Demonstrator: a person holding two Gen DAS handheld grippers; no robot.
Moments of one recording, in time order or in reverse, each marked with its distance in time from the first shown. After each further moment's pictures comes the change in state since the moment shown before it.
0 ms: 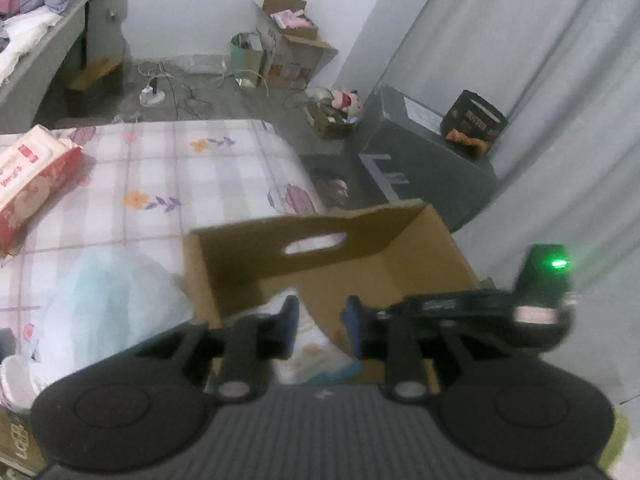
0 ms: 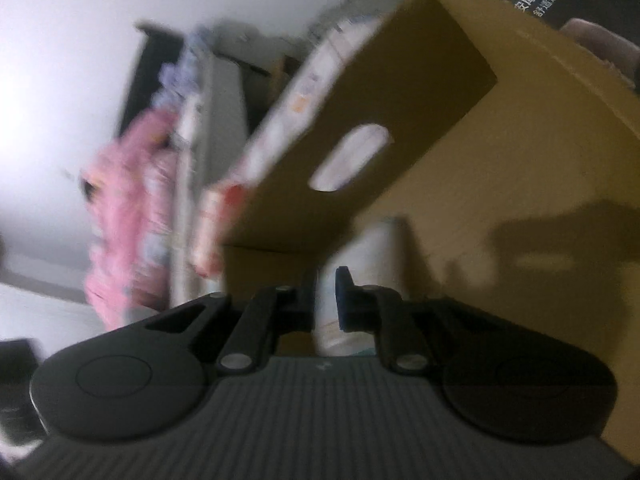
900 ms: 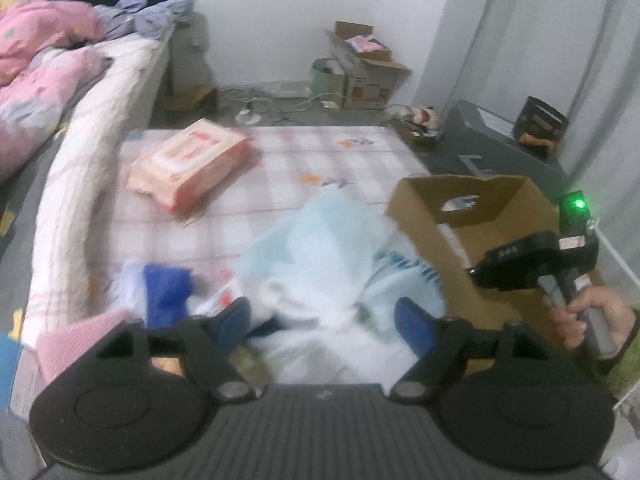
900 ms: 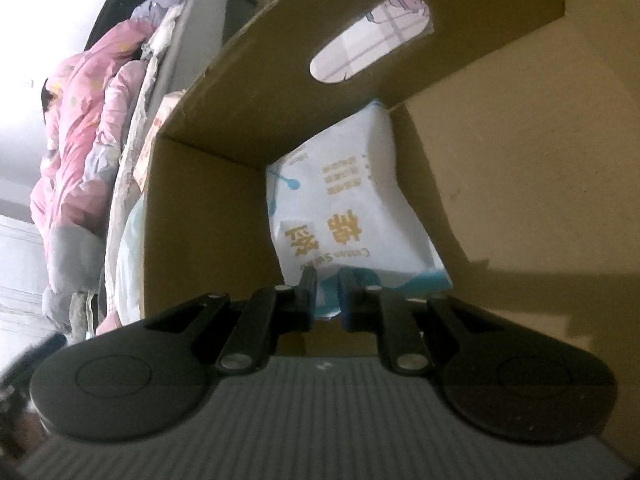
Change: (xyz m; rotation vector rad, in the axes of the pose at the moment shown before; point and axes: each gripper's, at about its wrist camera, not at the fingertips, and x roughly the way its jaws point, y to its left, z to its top) left arm -0.131 0.115 -0.091 0.023 -0.078 0.246; right arm 0.053 0.026 -0.036 -0.155 0.127 -0.075
